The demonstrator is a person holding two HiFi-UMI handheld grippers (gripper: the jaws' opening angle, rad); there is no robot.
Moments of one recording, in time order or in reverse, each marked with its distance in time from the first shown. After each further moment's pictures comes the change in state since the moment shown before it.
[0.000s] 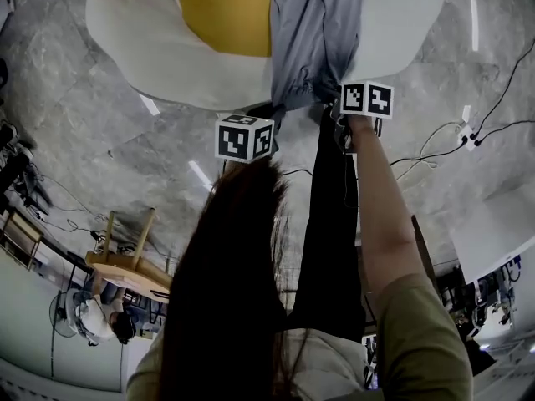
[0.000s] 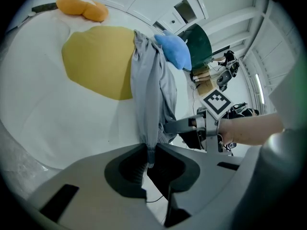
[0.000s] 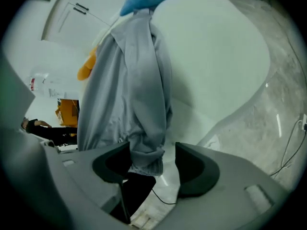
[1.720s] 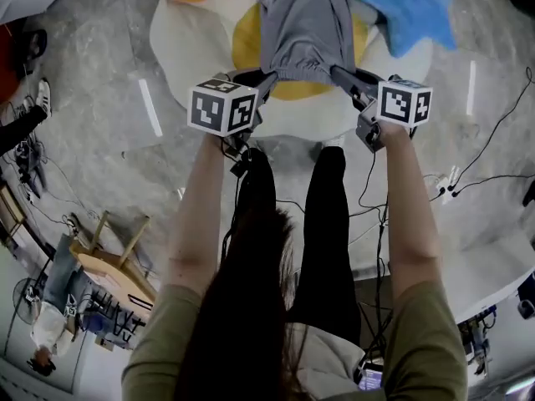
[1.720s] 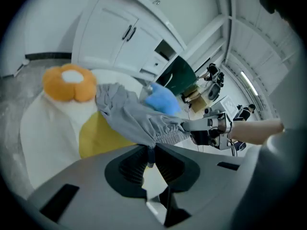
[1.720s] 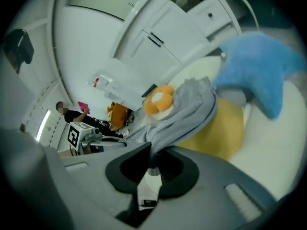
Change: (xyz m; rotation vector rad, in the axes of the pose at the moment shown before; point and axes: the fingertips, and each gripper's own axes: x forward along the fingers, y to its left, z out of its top) left arm -0.164 -0.021 0.209 0.180 -0.321 0.035; right arm -0.160 0.211 0.174 -0.432 -0.213 0.490
